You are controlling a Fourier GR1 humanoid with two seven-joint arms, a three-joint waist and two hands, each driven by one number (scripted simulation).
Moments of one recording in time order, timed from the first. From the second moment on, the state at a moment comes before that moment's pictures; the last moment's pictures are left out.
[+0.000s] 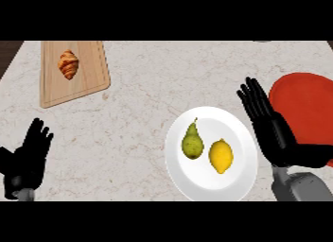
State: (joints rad) left arm 0.07 0.31 -0.01 -1.49 0.36 0.37 0.17; right arm -0.17 -0.29 0.28 -1.57 -0.37 -0.12 -0.16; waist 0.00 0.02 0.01
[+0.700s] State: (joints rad) left arm -0.11 0.34 -0.29 -1.61 0.23 0.11 0.06; right arm -0.02 -0.30 0.30 -1.55 0.14 -0.75 0.07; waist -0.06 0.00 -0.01
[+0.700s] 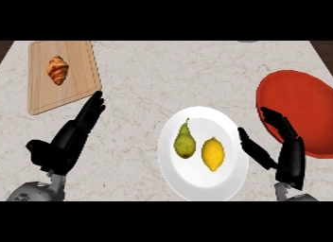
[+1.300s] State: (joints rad) left arm -0.16 0.32 -0.35 -1.60 0.21 0.06 0.05; right arm -0.12 -0.48 0.48 -1.55 0.52 -0.47 0.67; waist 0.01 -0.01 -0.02
